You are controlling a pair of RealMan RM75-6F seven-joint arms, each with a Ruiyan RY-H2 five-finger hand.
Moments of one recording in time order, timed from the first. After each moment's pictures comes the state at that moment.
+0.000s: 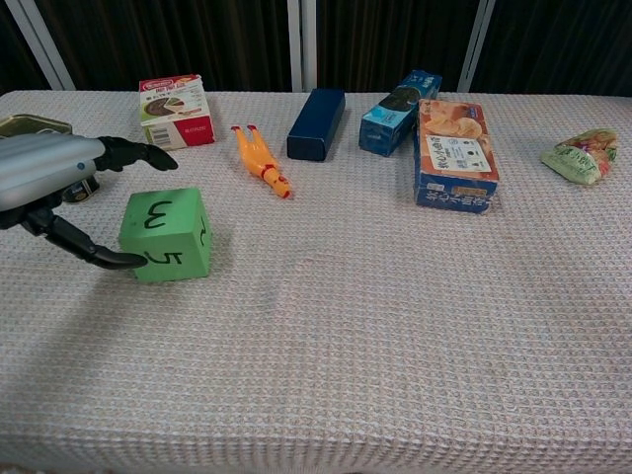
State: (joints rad) left arm -0.50 -1.47 -0.07 -1.64 1.36 1.10 0.36; right arm 0.33 -1.34 0.12 -1.15 -1.54 1.59 -0.02
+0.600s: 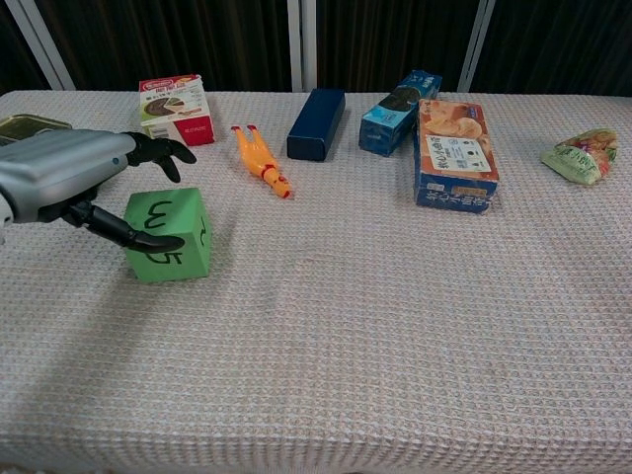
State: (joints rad) left arm -0.53 -1.56 -0.11 -1.66 1.21 1.12 0.55; right arm 0.27 -1.40 0.13 -1.04 -1.51 1.58 0.10
